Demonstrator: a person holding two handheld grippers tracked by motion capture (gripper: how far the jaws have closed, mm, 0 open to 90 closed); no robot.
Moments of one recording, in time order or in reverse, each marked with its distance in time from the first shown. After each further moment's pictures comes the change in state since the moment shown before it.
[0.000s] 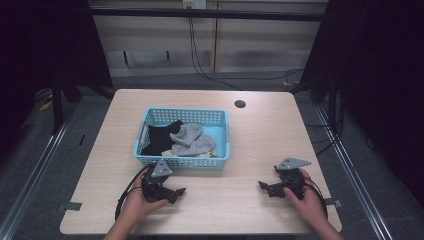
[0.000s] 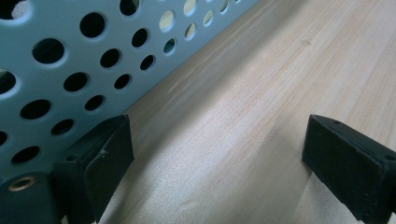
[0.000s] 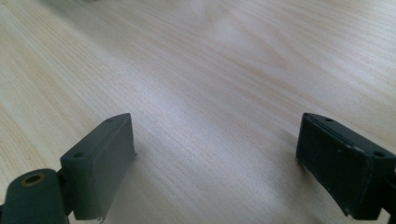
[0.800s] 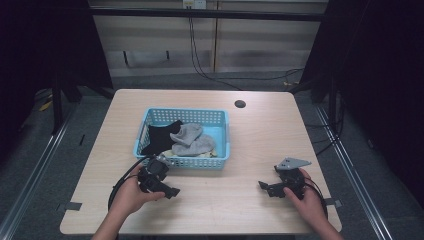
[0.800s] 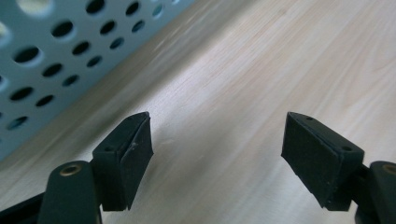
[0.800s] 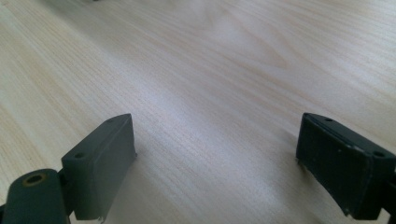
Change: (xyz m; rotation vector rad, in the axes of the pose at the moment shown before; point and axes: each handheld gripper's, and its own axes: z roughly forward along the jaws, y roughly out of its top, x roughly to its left) left arm 0.000 0.045 -0.032 0.330 -0.078 -0.114; right arm 0.000 0.000 0.000 0.002 -0.001 0.003
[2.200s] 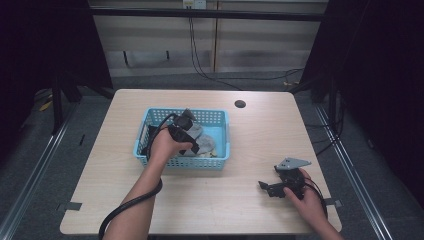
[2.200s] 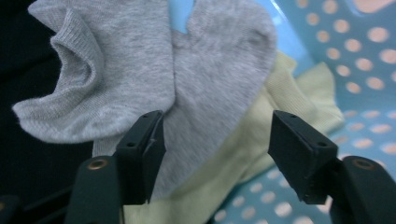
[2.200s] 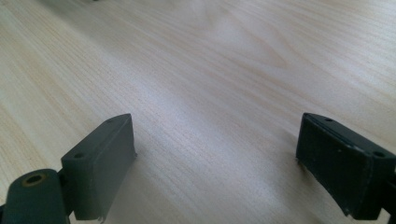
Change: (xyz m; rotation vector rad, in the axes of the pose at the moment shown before) left arm 0.047 0.133 0.034 0.081 0.069 -0.212; right arm 0.000 0.000 0.000 -0.001 0.000 -0.002
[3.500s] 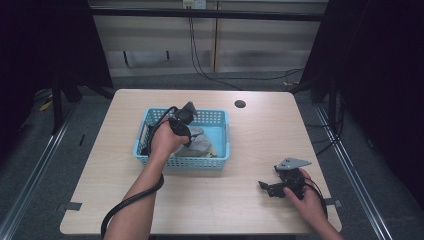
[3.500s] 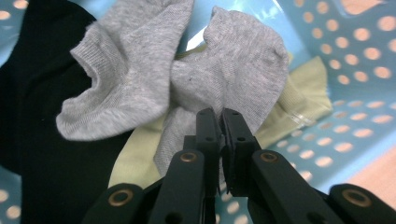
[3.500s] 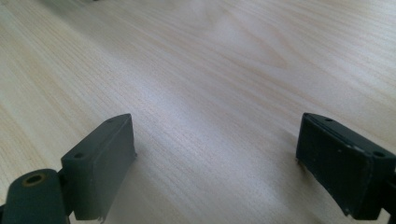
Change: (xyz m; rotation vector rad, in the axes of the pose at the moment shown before) left arm -0.007 0.013 -0.034 0.069 0.045 0.033; right arm 0.000 0.000 0.000 -0.001 0.001 0.000
